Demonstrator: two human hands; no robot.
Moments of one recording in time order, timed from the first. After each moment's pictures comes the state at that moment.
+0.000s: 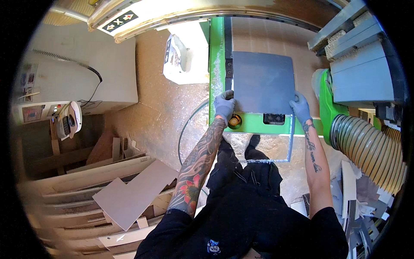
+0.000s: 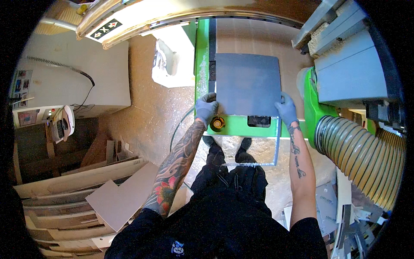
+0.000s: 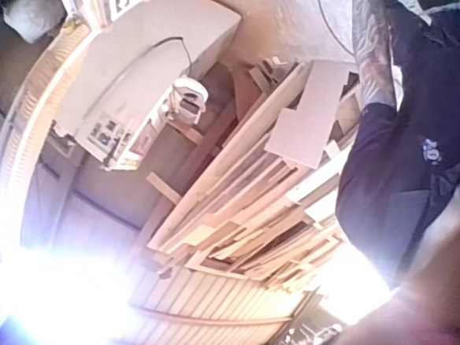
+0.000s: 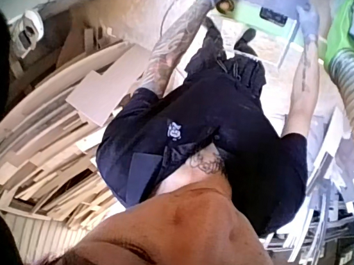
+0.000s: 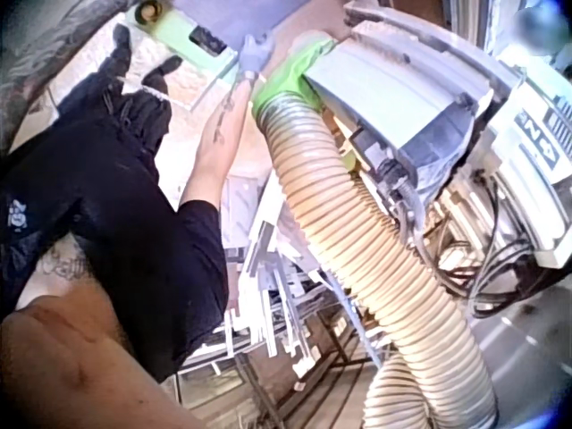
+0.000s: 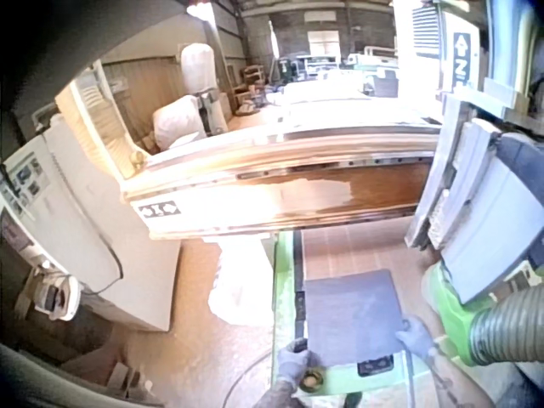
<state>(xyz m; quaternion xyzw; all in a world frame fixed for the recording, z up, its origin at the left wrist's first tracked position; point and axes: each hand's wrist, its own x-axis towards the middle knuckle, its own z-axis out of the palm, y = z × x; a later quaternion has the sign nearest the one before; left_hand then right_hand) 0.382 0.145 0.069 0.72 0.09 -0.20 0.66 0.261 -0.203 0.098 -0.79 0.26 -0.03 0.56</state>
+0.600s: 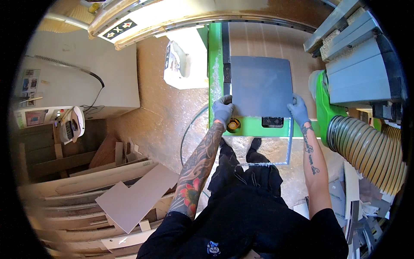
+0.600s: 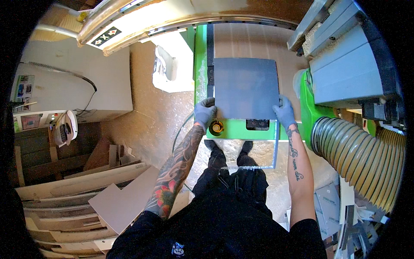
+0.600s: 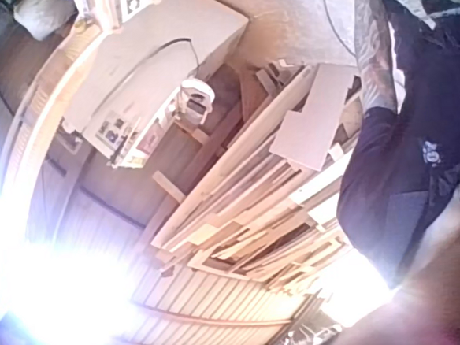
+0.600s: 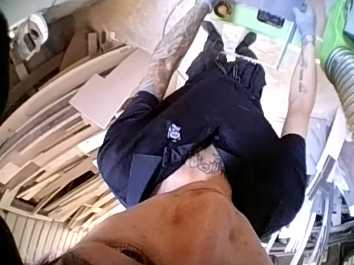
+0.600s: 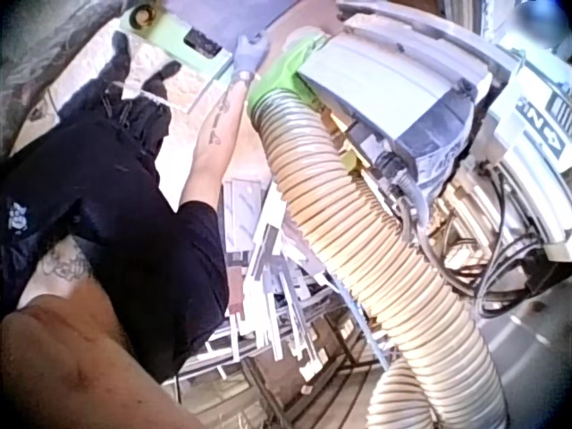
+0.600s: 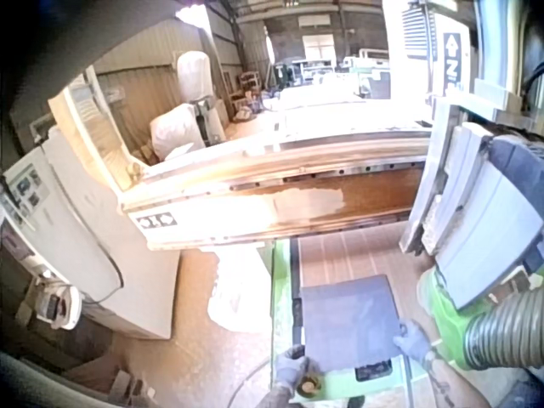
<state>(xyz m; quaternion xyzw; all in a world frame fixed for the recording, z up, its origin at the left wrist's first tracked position) 0.382 0.146 0.078 0.74 0.09 -0.21 0.63 0.259 -0.211 0.078 -0.83 0.26 -0.03 0.50</state>
